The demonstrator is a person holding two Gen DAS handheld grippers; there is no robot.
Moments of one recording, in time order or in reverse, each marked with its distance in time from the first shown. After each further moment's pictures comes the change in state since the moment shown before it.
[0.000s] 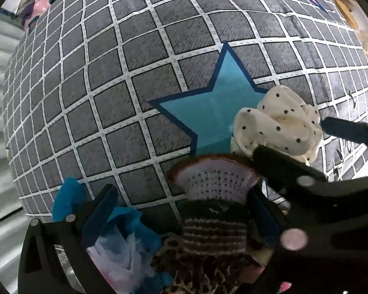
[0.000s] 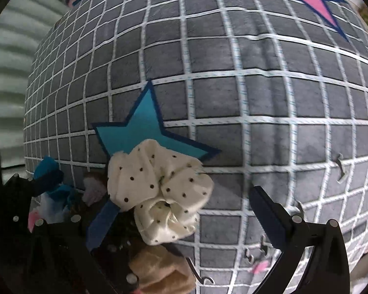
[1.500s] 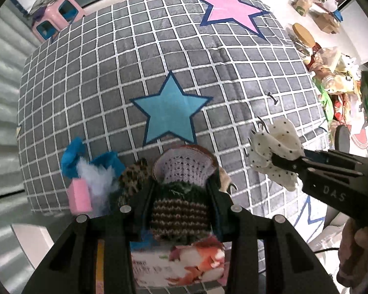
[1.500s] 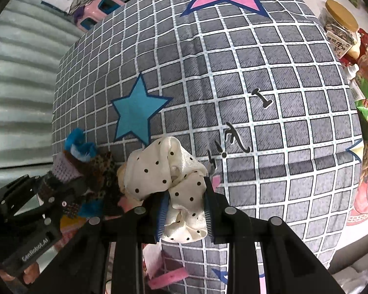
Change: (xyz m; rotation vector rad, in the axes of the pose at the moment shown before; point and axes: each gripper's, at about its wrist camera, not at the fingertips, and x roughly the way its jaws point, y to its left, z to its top) left arm -0.140 -0.024 -0.074 -0.052 -0.128 -0.120; right arm -0.107 -0.076 -0.110 0.054 -0.067 0.100
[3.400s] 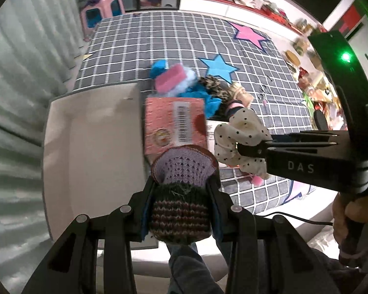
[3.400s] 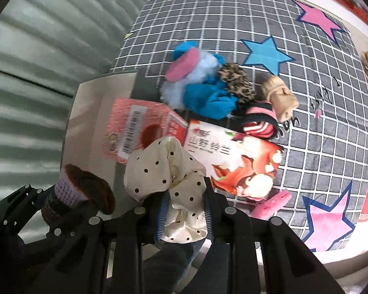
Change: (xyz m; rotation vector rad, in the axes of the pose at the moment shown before) left arm -0.099 0.125 -0.271 -0.162 -0.220 -0.085; right arm -0.001 0.223 -0.203 -0.319 -0.009 -0.057
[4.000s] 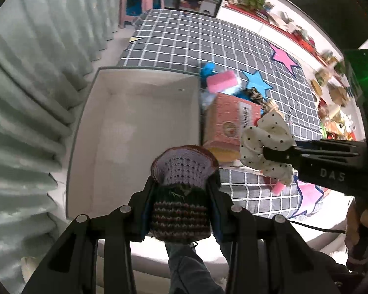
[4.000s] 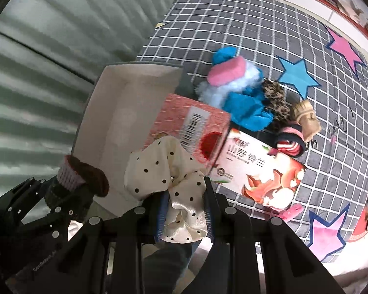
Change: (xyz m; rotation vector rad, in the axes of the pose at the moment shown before) left arm -0.015 0.078 -0.032 -0.207 -0.032 0.030; right arm 0.006 0.064 0.007 -0.150 0.028 -0.029
